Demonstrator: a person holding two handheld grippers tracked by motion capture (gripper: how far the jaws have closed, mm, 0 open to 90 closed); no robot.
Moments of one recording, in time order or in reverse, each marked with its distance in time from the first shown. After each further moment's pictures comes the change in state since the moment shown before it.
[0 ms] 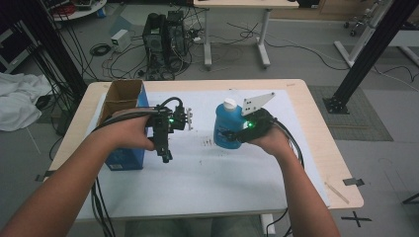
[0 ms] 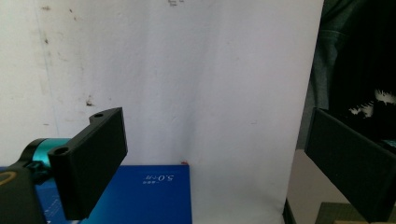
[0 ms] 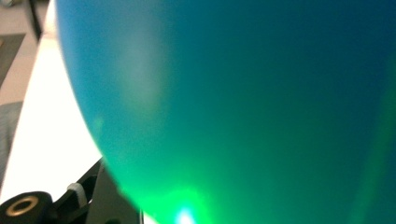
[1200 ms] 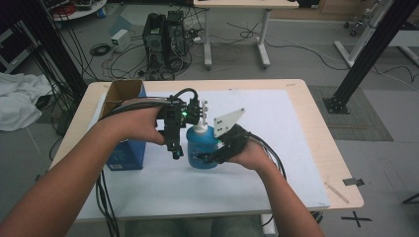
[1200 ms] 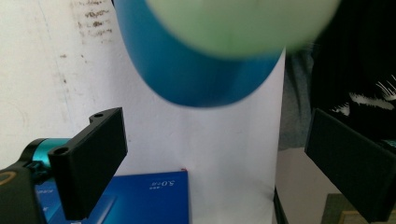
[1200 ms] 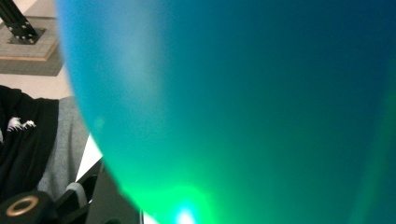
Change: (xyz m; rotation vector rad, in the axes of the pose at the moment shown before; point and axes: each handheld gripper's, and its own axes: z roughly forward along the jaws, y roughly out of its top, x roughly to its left) left arm -0.020 0.033 -0.037 -0.004 0.009 0.078; right arm 0.057 0.028 0.051 -0.003 0.196 -0.139
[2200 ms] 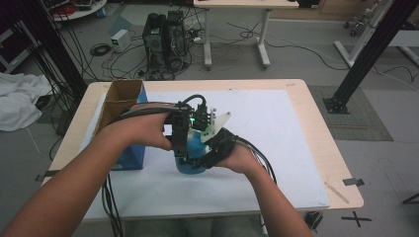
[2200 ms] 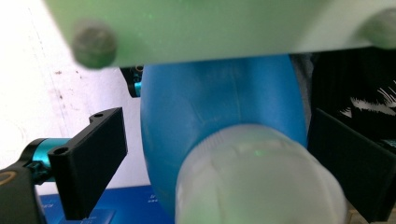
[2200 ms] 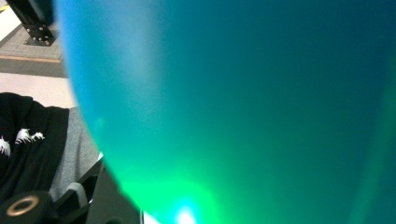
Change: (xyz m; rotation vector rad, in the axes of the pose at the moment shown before) left arm -0.010 0.016 0.010 0.003 -0.003 0.002; right arm 0.014 0.018 0.027 -0.031 0.051 0.022
